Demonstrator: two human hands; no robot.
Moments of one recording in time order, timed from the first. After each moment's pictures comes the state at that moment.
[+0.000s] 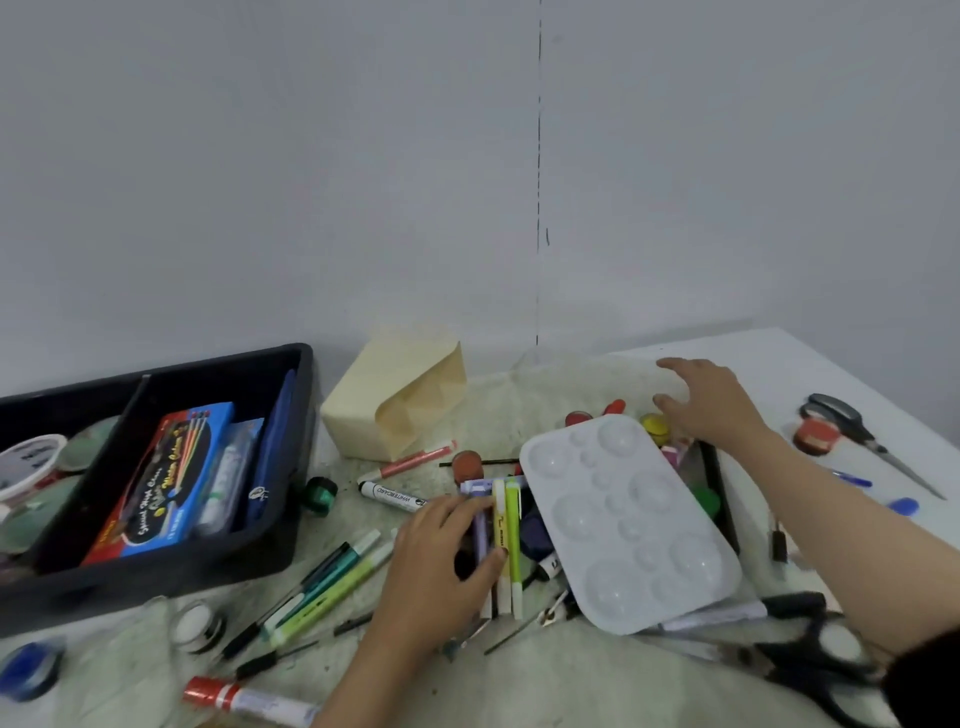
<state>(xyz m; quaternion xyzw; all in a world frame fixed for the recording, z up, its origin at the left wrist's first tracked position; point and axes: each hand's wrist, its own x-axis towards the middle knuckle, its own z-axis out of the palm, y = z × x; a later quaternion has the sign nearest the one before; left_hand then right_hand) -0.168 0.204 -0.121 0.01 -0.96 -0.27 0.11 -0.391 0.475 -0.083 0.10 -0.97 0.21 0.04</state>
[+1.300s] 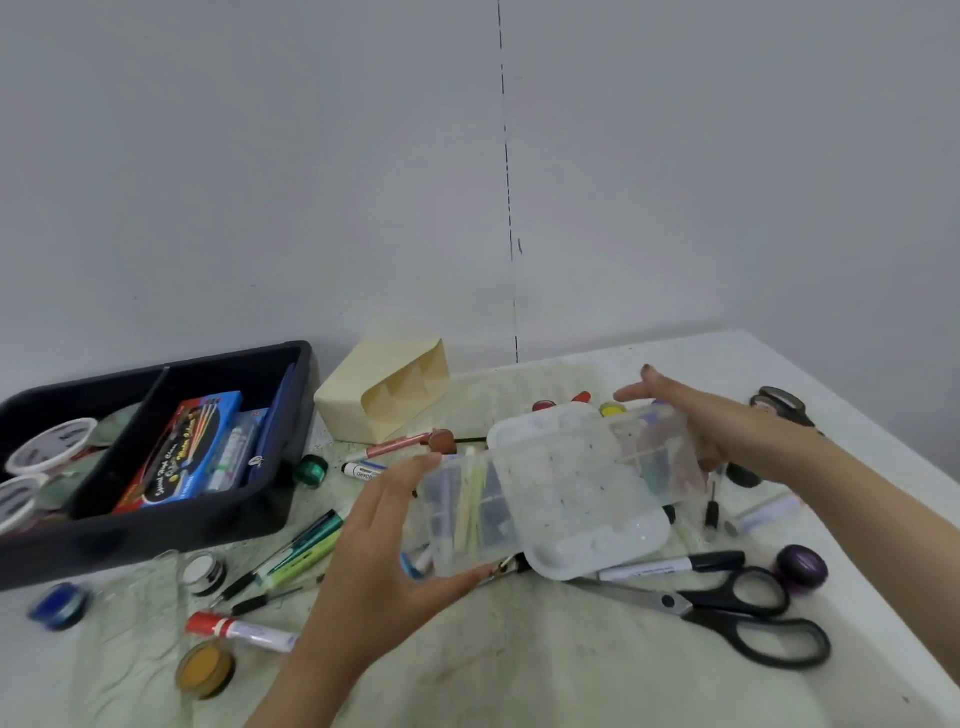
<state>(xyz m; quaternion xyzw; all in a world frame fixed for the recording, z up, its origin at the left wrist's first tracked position) -0.100 0.240 -0.057 -0.08 -0.91 -0.28 0.29 -0.271 0.513 0.004 0.14 -0.82 0.49 -0.26</state>
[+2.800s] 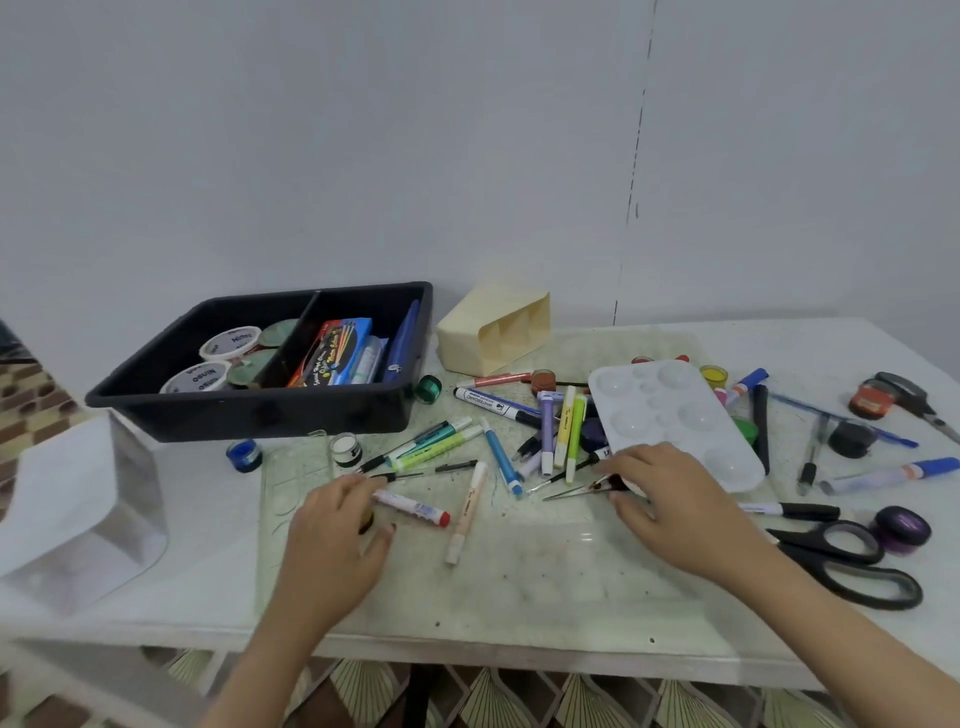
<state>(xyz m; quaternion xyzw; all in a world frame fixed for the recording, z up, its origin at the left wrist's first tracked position) 0.028 0.147 -0.106 0.21 -0.95 -0.14 0.18 -0.151 0.433 -0.088 0.43 -0.88 0.19 0.08</state>
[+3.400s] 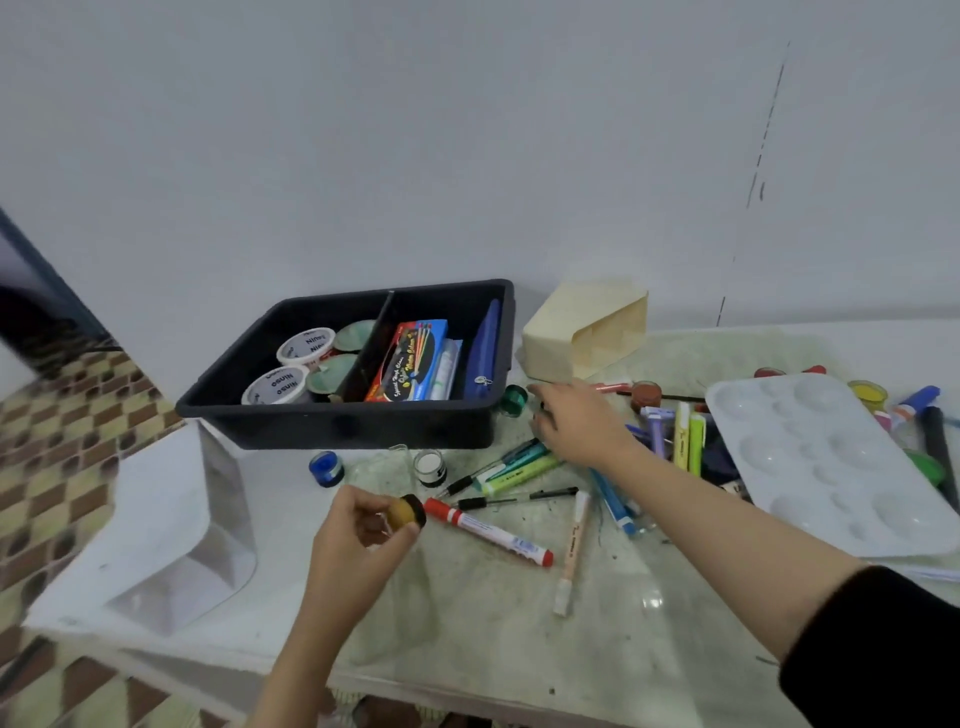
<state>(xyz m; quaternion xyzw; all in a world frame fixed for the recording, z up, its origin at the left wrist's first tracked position) 0.038 0.089 -0.085 0.35 -0.80 -0.43 0.24 -0.218 0.204 -0.105 0.45 -0.86 0.20 0.06</state>
